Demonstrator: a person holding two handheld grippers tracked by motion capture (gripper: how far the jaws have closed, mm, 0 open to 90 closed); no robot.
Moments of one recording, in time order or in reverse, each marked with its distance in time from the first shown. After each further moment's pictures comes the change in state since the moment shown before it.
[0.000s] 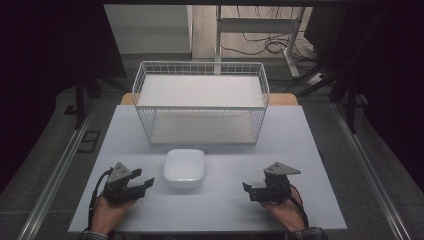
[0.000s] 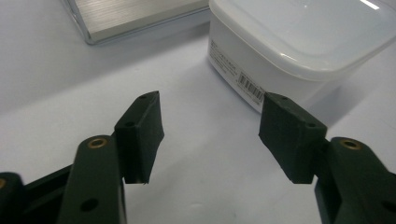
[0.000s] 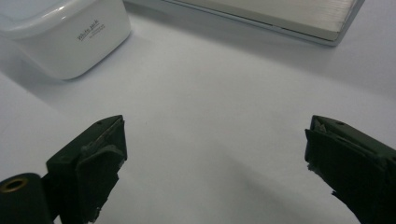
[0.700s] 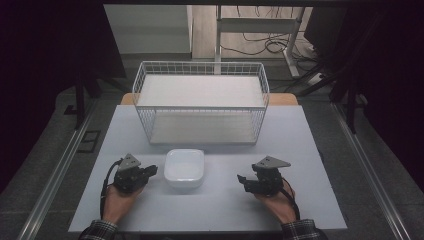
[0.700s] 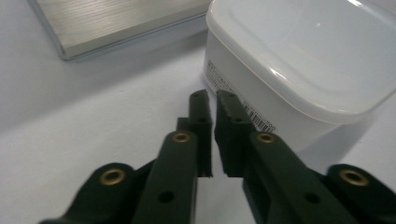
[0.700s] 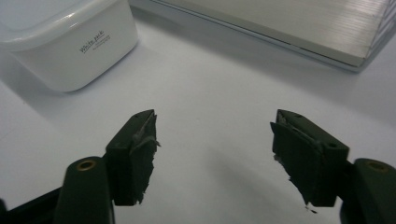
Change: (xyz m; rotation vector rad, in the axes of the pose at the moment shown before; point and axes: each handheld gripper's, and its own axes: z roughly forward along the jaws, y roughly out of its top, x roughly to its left) left arm 0.004 0.019 0.030 0.026 -0.052 -0.001; right arm 0.004 0.016 0.020 0.008 0.027 -0.056
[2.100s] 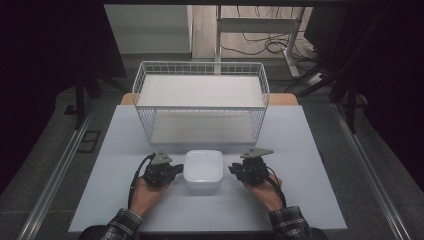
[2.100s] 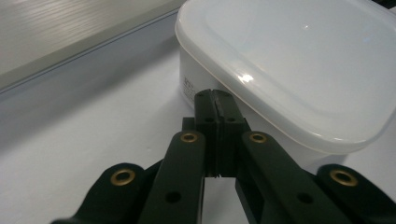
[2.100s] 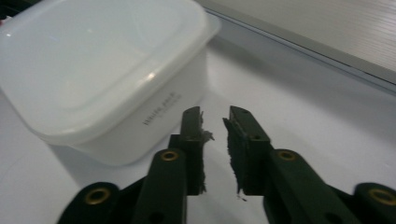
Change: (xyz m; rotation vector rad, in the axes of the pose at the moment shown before) left arm -0.047 0.032 0.052 0.040 -0.113 0.084; right arm 0.007 0.026 0.037 0.064 0.106 -0.018
